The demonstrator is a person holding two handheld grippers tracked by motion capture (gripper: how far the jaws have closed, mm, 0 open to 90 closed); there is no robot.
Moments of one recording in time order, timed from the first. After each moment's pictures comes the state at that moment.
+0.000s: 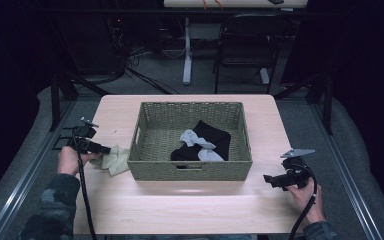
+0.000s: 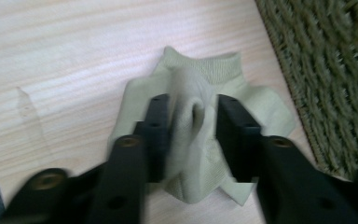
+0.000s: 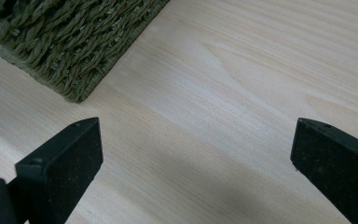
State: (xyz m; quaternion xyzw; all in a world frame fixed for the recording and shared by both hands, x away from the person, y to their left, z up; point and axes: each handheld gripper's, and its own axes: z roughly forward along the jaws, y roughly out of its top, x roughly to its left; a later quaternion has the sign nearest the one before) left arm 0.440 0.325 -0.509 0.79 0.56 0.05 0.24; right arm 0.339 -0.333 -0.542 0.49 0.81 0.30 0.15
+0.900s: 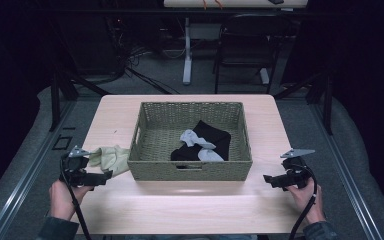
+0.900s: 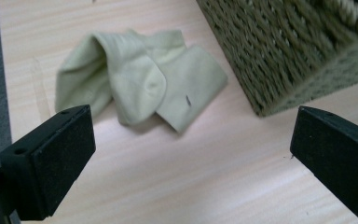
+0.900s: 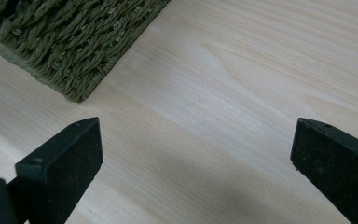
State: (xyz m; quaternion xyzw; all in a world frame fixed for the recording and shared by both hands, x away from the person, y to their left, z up) left arm 0.315 0.298 -0.500 0.78 0.53 0.17 0.29; right arm 0.338 -0.332 -0.541 0.49 0.81 0.30 0.15
